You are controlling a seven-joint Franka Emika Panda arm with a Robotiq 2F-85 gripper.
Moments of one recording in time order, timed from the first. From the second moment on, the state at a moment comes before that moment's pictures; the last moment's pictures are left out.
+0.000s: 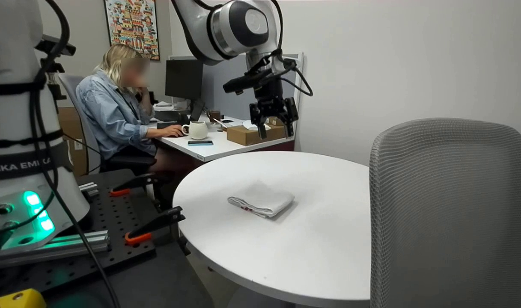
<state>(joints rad) -0.12 0.08 -0.02 -2.50 -0.47 2.73 0.10</state>
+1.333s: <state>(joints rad) 0.07 0.64 -0.12 -2.29 -0.33 2.97 0.05</state>
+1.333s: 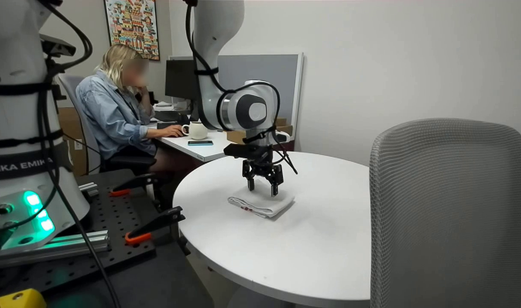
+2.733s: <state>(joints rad) 0.07 0.70 -0.13 -2.28 -0.32 3.01 -0.02</state>
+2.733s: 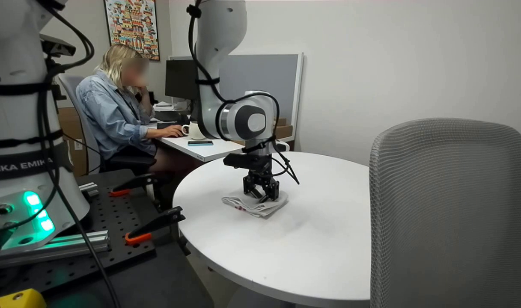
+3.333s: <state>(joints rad) 0.09 0.67 -0.12 -2.30 -0.32 3.02 -0.02</state>
